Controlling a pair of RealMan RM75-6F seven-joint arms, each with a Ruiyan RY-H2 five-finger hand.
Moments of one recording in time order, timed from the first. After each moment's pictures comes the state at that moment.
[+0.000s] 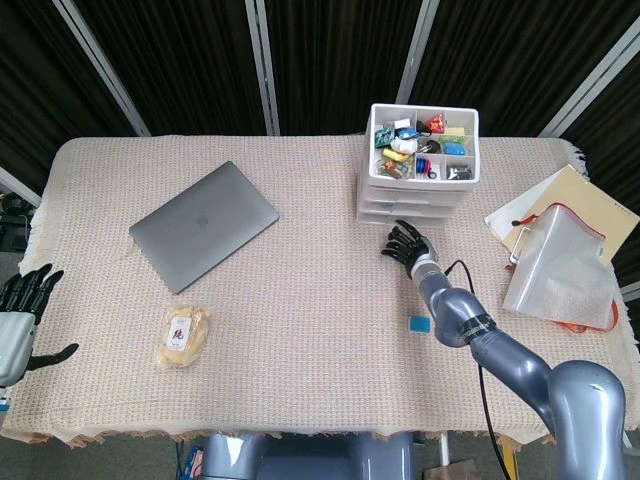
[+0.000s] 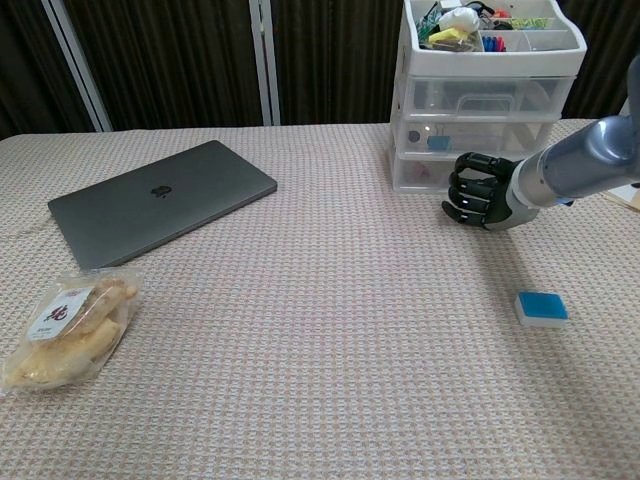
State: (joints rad) left arm -0.12 -1.08 -0.03 -1.65 1.49 1.43 0.03; right arm 0.99 -1.72 0.53 -0.88 0.38 0.41 0.41
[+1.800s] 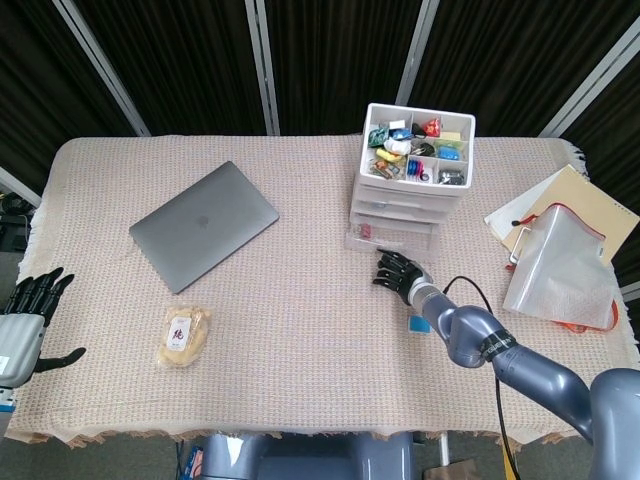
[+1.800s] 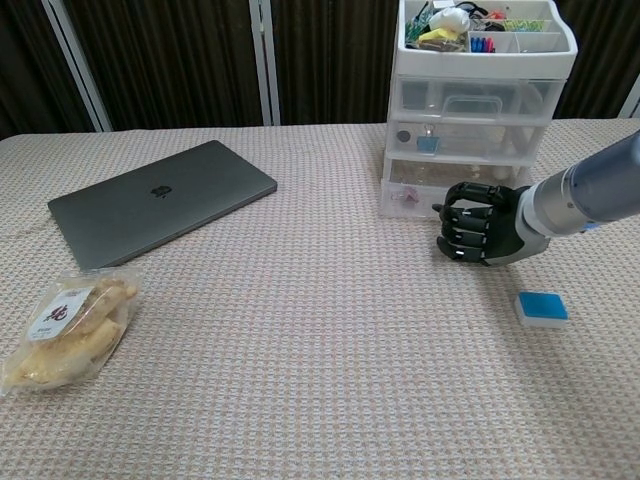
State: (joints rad) left arm -0.13 -1.07 -0.02 -1.67 1.49 1.40 0.02; right arm 0.90 -1.58 0.48 -1.21 0.48 0.40 0.30
